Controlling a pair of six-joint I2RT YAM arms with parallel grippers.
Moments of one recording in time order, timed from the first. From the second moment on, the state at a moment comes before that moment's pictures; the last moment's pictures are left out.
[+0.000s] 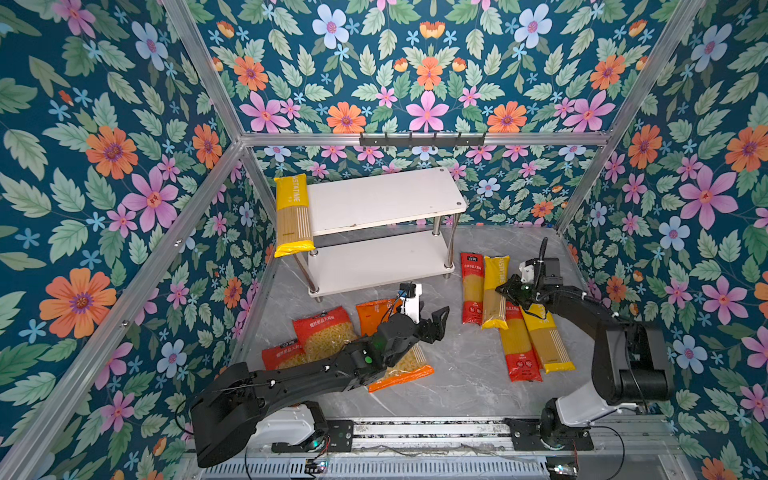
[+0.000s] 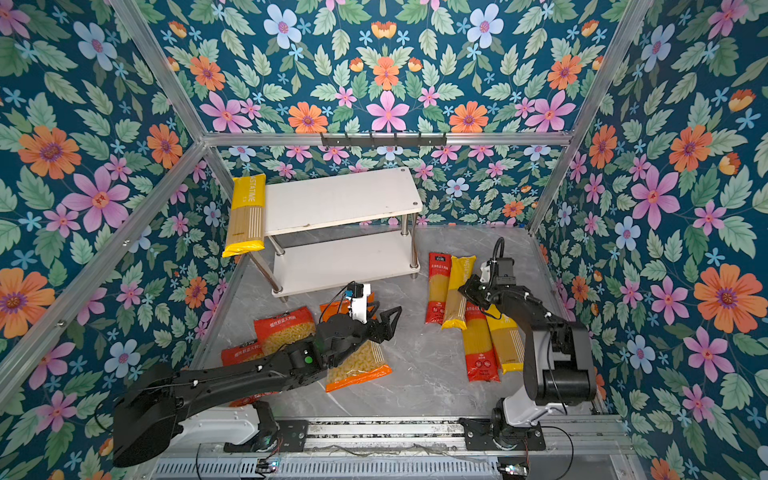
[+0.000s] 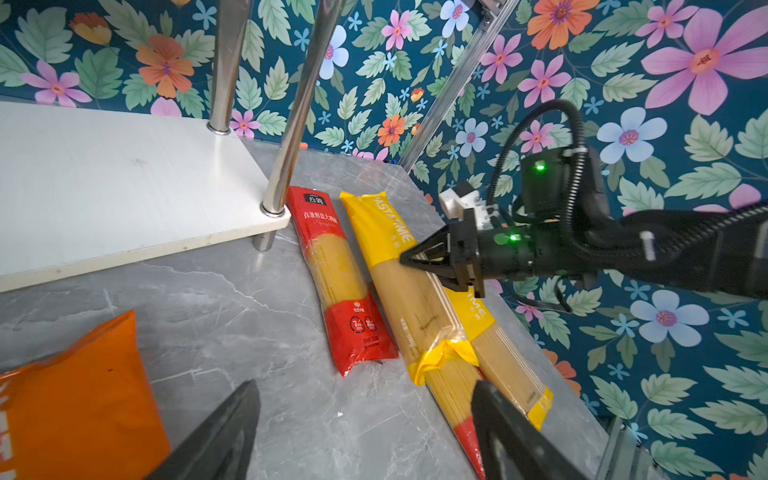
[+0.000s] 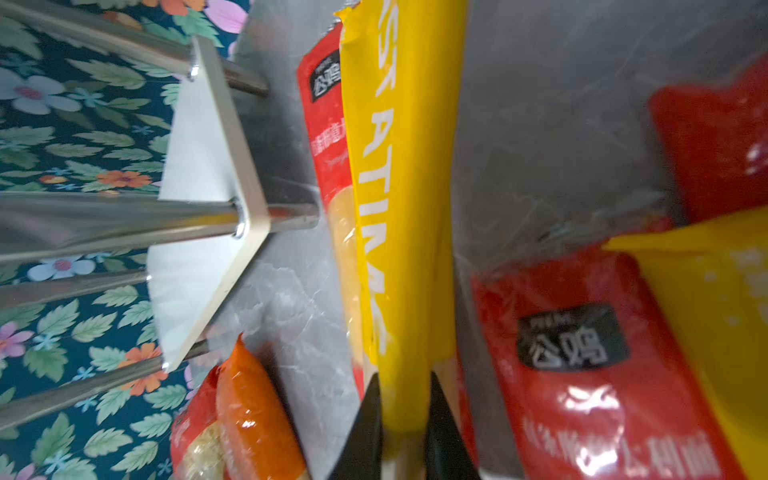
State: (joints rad) left arm -1.07 1.22 0.66 0.32 -0.34 -0.59; right arm -0.02 1.51 0.85 -0.19 -0.49 0.64
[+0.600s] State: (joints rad) left arm -0.81 1.12 0.74 0.24 0.10 -0.68; right arm 0.48 0.85 0.55 0.12 -0.47 0.61
